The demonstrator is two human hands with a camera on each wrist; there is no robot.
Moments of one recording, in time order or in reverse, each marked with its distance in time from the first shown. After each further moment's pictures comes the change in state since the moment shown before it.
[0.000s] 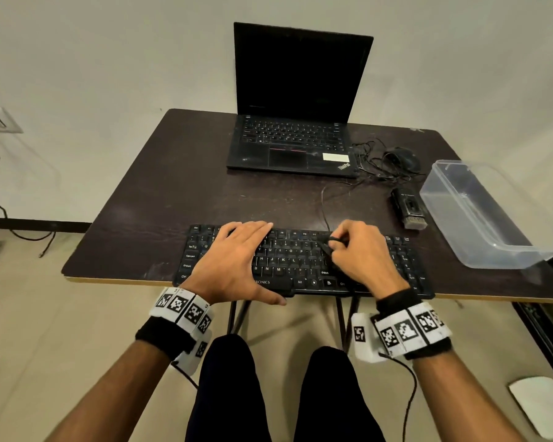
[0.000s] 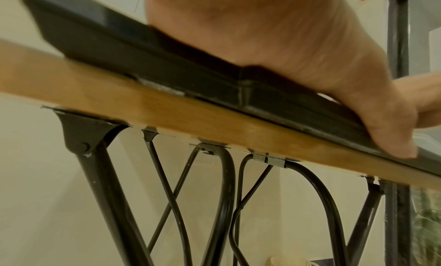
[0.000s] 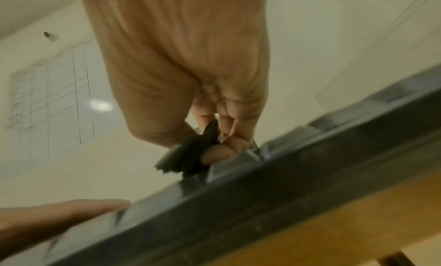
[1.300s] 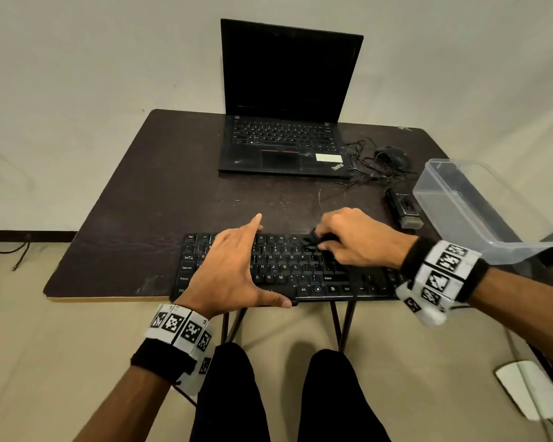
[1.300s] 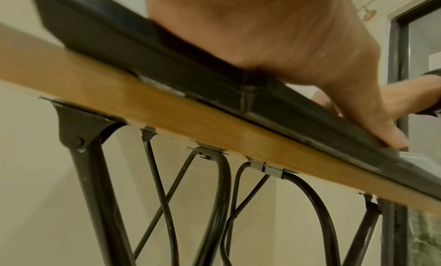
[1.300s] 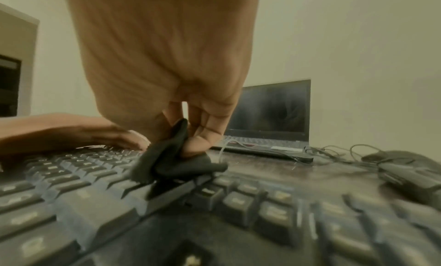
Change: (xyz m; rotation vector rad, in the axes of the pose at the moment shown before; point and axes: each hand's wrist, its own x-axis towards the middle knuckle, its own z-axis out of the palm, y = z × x) left_hand -0.001 -0.001 -0.004 -0.287 0.003 -0.076; right_hand 0.038 -0.011 -0.029 -0.428 -0.361 -0.558
